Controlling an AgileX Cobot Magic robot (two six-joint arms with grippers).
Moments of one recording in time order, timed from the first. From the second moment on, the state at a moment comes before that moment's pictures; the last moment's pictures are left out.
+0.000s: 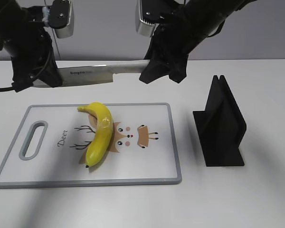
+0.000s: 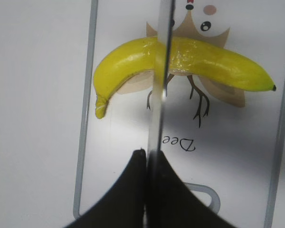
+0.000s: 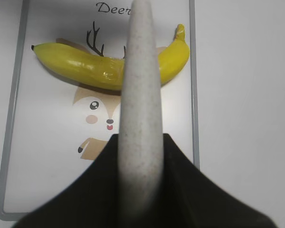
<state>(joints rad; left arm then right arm) -0.28 1.78 -1.45 -0.28 1.08 1.41 0.44 1.97 -1.61 0.61 0.95 -1.45</state>
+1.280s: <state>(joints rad) -0.40 2.17 -1.50 -0.23 1.07 1.22 0.46 2.20 -1.46 0.39 0.81 -1.28</state>
